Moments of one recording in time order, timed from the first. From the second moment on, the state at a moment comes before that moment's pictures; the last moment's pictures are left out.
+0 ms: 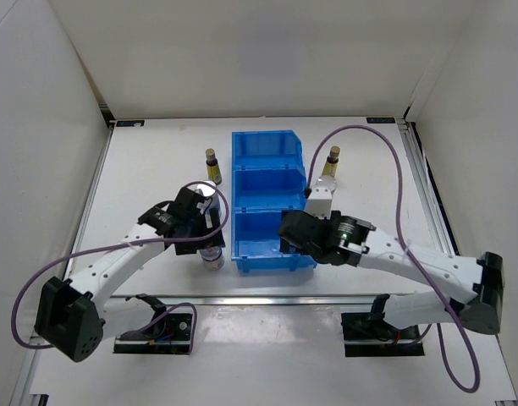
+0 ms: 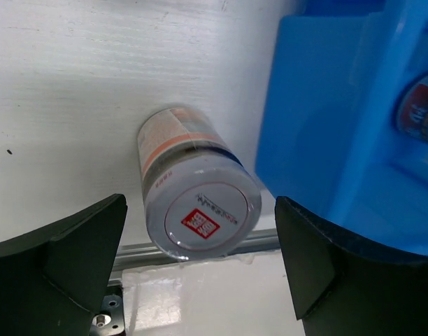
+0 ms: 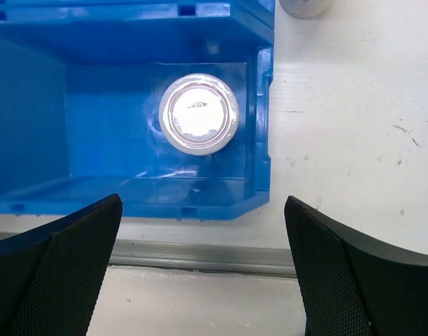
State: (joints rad) left arm -0.52 1.13 0.82 -0.77 0.01 -0.67; right arm 1.17 1.26 1.15 -1.01 0.61 0.97
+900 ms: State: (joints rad) left arm -0.63 1.18 1.34 -1.07 -0.27 -0.74; right arm 1.20 1.03 0.97 -0.95 0.69 1.07
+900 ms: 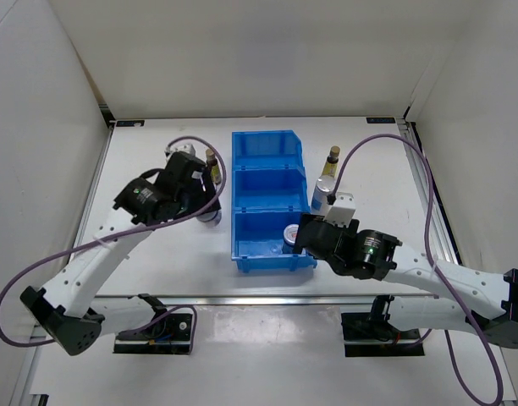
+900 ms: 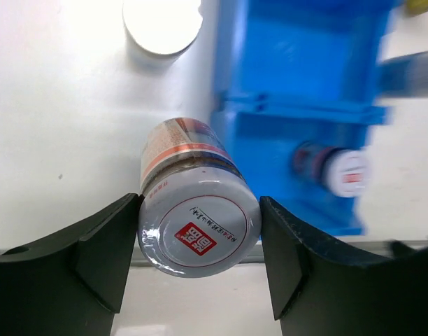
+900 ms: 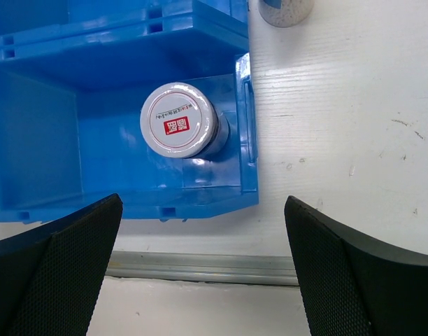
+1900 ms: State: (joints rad) left arm -0.86 1.64 1.26 -0.75 -0.19 -0.78; right arm 1.20 0.99 0.95 -0.95 0.70 1.11
